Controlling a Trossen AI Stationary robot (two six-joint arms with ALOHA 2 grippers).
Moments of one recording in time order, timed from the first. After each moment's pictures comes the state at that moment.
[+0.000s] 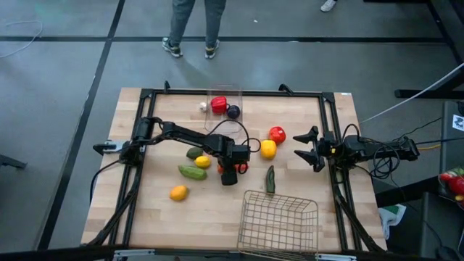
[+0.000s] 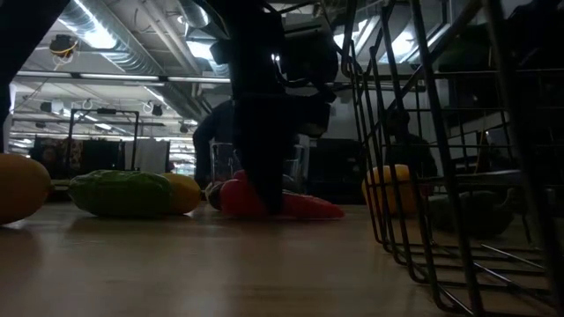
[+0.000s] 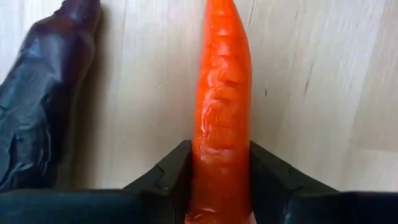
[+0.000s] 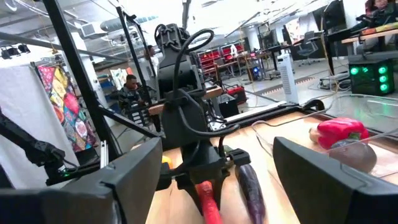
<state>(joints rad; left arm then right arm) -0.02 2.10 1.48 -0.73 0.06 -0.20 0.14 0.06 0.05 0.18 0.22 0.26</state>
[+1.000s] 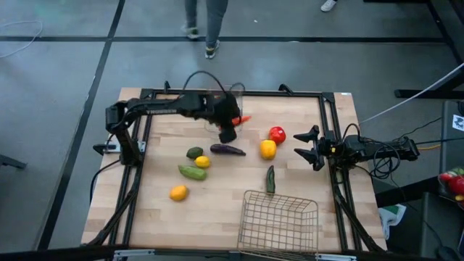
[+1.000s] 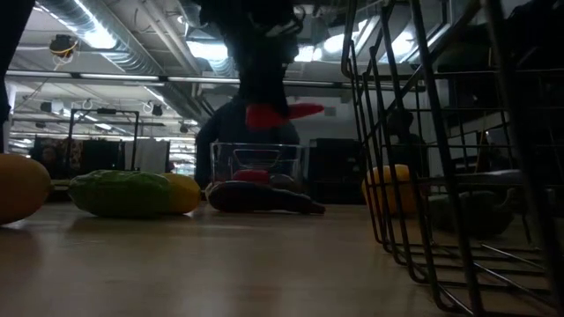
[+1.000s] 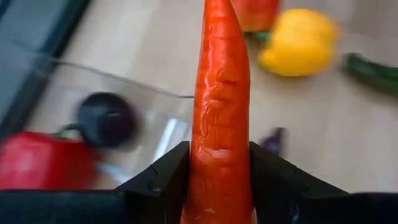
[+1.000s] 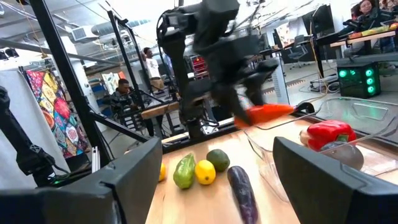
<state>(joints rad) 0.28 1.77 1.49 -0.71 -0.07 -0.04 0.14 0.06 0.05 0.18 0.25 0.26</state>
